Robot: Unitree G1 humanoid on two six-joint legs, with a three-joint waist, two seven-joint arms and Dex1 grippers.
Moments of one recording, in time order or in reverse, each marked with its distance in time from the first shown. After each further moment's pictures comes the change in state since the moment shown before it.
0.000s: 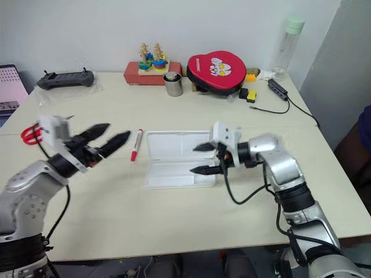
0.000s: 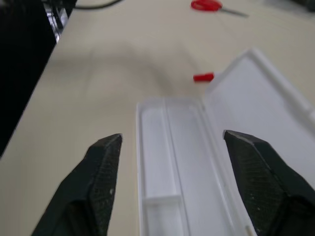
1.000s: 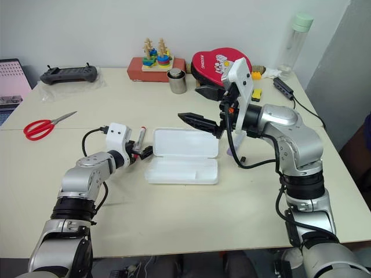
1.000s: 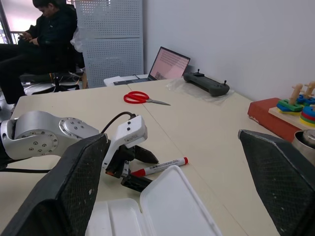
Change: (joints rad) left arm -0.334 -0.133 -0.413 0.570 0.485 -0.055 0.189; right arm -0.120 0.016 -0.133 -0.132 0.206 0.156 -0.377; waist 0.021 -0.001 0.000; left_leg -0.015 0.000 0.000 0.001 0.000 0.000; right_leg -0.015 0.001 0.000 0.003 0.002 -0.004
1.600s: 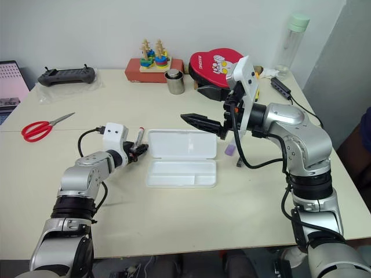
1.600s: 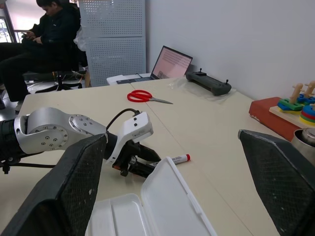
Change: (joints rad) left arm -0.007 -0.012 0.040 0.004 0.009 0.053 0.073; right arm 0.000 -0.050 0.000 -0.010 0.061 0.019 0.007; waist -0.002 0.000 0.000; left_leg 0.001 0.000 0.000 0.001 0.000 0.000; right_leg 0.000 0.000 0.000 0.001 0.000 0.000
